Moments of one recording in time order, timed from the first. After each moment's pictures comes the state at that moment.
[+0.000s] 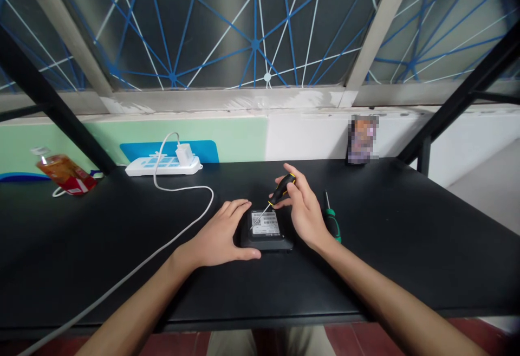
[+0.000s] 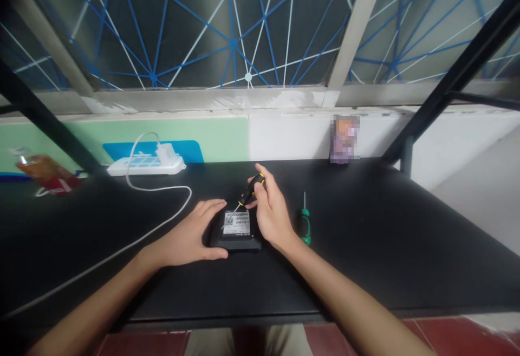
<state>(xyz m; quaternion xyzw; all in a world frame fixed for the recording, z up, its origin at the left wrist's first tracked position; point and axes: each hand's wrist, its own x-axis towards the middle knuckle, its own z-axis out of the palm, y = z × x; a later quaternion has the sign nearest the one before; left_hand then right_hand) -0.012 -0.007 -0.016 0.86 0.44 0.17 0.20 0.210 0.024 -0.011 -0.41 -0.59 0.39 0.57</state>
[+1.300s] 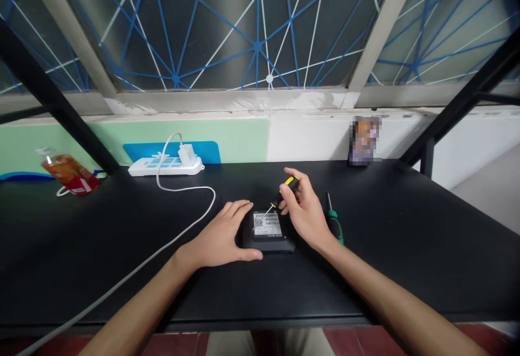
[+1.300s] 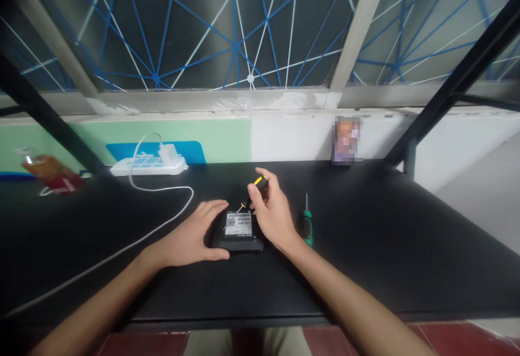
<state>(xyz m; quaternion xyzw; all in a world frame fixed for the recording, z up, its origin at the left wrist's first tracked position) -0.012 -0.008 -0.015 0.86 0.45 0.16 0.19 0.211 0.025 -0.008 -0.47 -0.62 0.35 0.52</state>
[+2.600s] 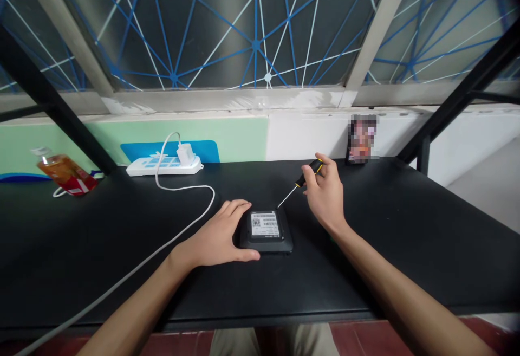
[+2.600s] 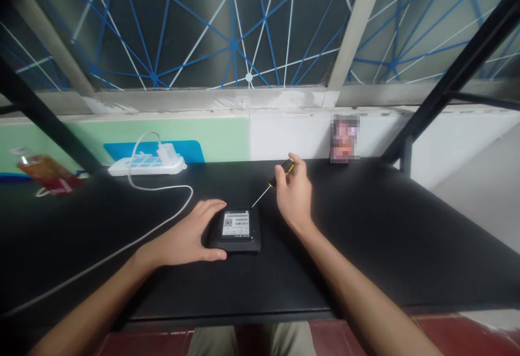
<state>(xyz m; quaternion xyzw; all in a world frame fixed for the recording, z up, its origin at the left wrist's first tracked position) -0.017 -0.010 -0.007 0.85 0.45 0.15 0.22 0.243 0.057 -0.006 -0.58 -0.56 0.16 0.57</state>
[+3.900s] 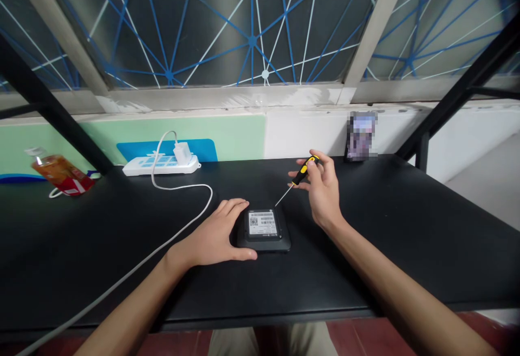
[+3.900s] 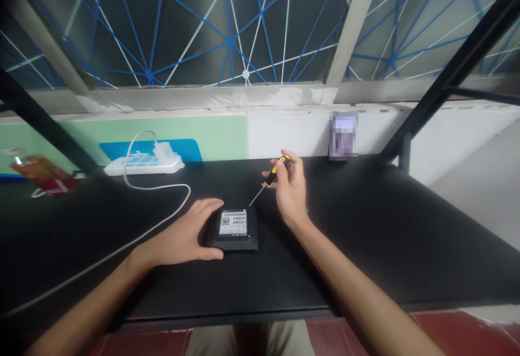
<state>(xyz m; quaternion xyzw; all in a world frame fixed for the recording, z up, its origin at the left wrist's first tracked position) -0.018 -0.011 -0.005 0.85 0.44 0.16 0.22 0.235 0.056 -0.003 -0.44 -0.50 0.35 0.66</state>
